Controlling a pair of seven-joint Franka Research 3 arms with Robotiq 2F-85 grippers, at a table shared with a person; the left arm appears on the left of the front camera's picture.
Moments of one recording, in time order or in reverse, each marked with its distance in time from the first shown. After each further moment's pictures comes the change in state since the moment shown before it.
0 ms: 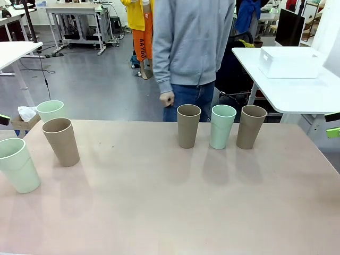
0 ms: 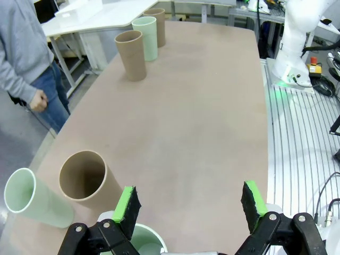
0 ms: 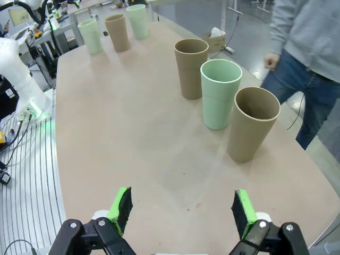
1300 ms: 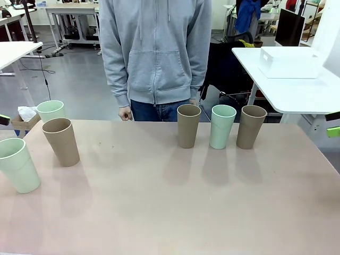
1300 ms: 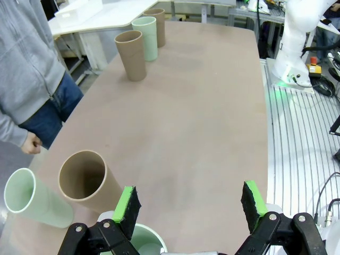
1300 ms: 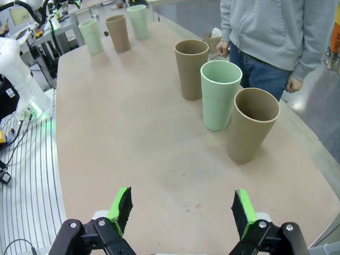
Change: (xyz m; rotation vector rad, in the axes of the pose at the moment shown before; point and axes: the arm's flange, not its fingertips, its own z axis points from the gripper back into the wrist) left arm 0.000 0.000 0.000 -0.001 0.000 0.000; right arm 0.002 -0.001 0.001 0.003 -0.001 0.003
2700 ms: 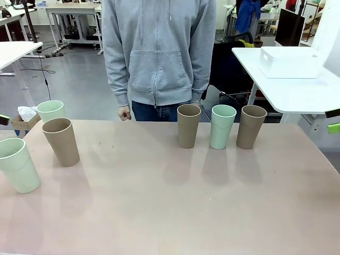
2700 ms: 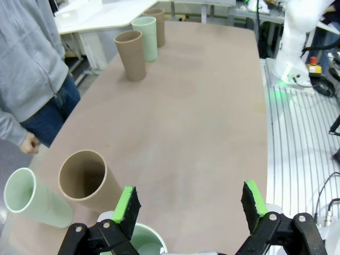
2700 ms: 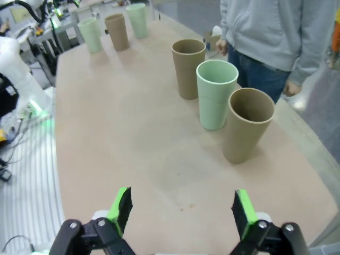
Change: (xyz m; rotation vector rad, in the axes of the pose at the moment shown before) left arm 0.001 0.001 0.003 -0.001 0.000 0.001; right arm 0.011 -0.022 0.002 0.016 0.019 0.006
